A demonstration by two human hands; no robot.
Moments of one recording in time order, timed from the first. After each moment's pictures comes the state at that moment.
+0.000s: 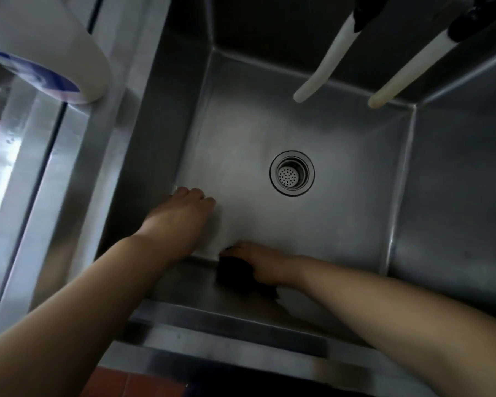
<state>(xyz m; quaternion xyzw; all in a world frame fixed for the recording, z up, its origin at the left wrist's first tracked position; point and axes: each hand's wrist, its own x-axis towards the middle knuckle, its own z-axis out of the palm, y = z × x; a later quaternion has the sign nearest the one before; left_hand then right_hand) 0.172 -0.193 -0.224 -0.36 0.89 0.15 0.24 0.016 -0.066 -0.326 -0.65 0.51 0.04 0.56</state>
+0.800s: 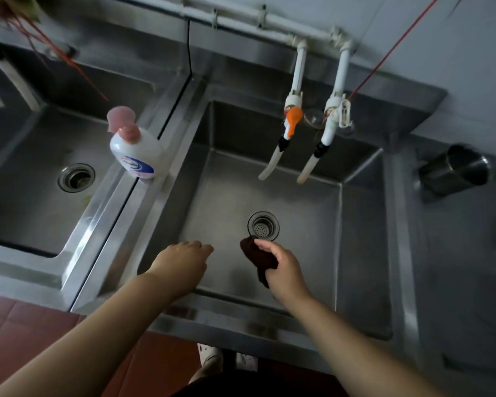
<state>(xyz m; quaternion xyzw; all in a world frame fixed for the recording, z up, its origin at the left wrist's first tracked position) 0.188 -0.137 -0.079 -0.38 0.88 0.19 0.22 0.008 -0.028 -0.099 -0.36 0.76 -0.34 0.43</state>
